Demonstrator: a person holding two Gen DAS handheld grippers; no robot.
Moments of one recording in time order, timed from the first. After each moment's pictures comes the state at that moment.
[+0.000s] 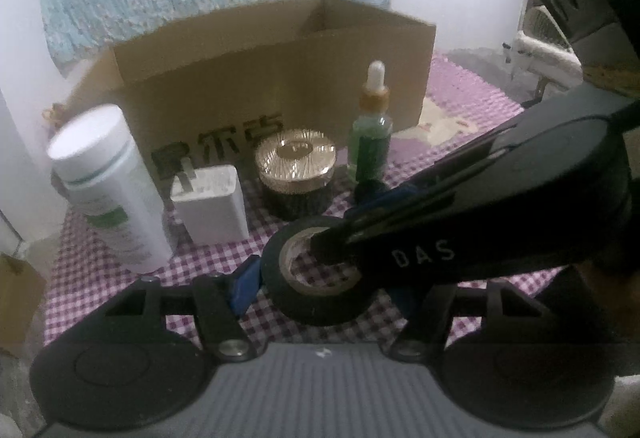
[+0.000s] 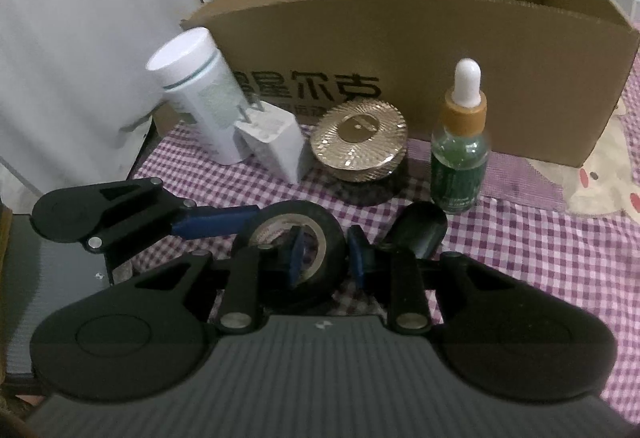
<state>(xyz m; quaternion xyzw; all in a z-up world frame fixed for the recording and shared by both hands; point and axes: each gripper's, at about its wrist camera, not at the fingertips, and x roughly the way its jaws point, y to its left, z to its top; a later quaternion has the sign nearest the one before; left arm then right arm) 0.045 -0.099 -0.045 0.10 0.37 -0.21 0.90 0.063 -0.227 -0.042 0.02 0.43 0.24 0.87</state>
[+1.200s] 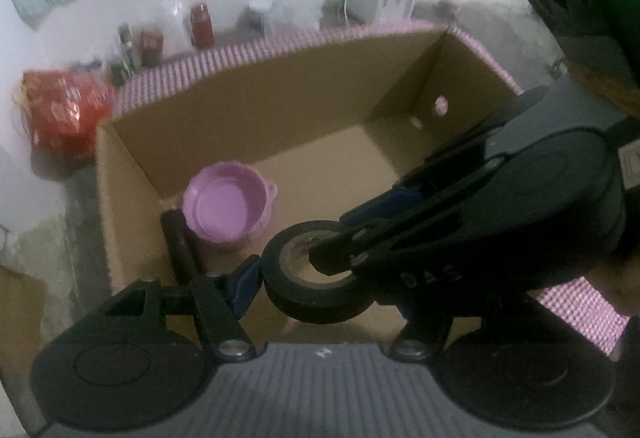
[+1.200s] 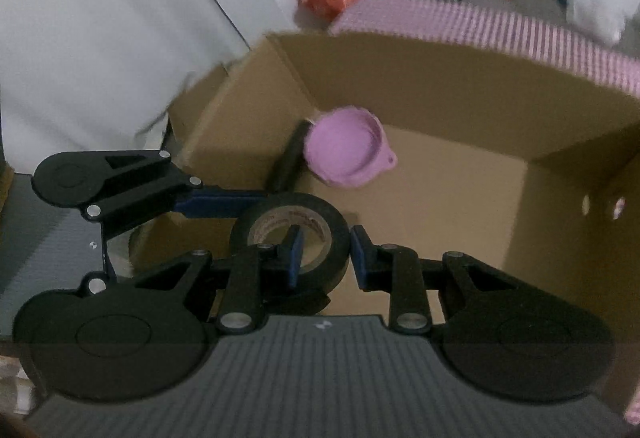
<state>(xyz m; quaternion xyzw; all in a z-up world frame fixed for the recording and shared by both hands) 0.297 -0.076 0.017 0.09 0.52 -0.21 0.82 0.310 -0.195 0.019 0.03 0.56 0.29 0.78</state>
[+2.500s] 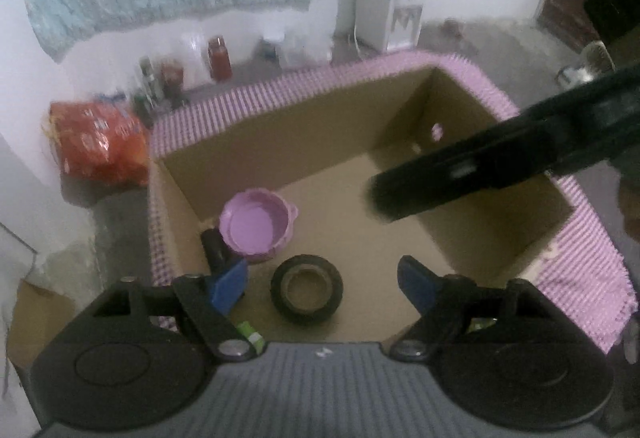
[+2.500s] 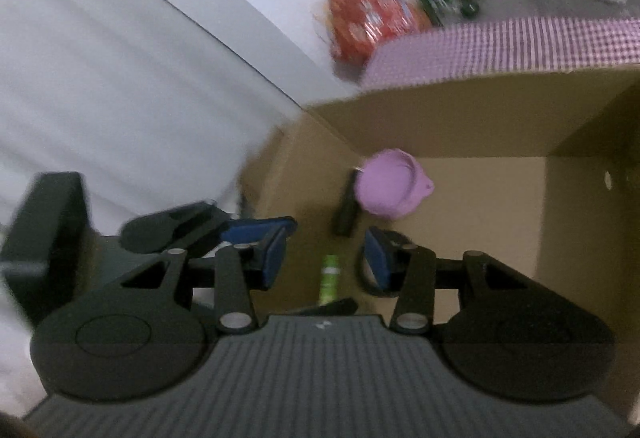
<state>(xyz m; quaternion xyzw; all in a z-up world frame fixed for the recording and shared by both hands) 0.252 -0.067 0.073 0.11 0.46 -0.19 0.86 0.261 -0.274 0.082 0.22 0.46 0.34 0.79</state>
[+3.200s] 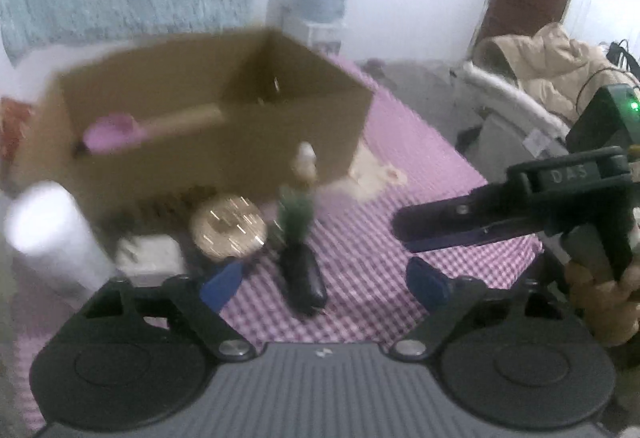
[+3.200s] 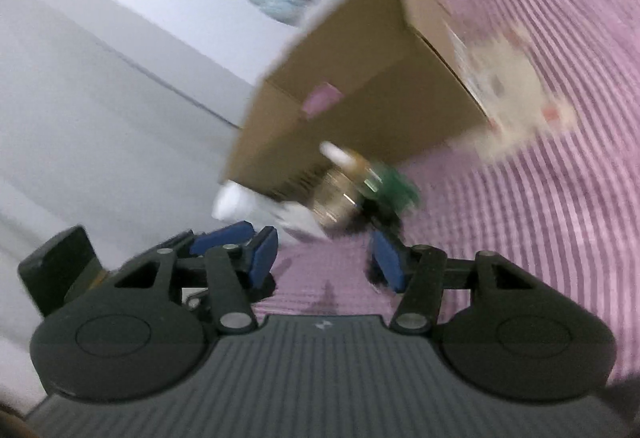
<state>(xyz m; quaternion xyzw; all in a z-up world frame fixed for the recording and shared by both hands) 0.074 -0.137 -0.016 0.04 0.40 -0.28 0.87 0.011 -0.399 -0.032 0.35 0.41 0.25 0.80</state>
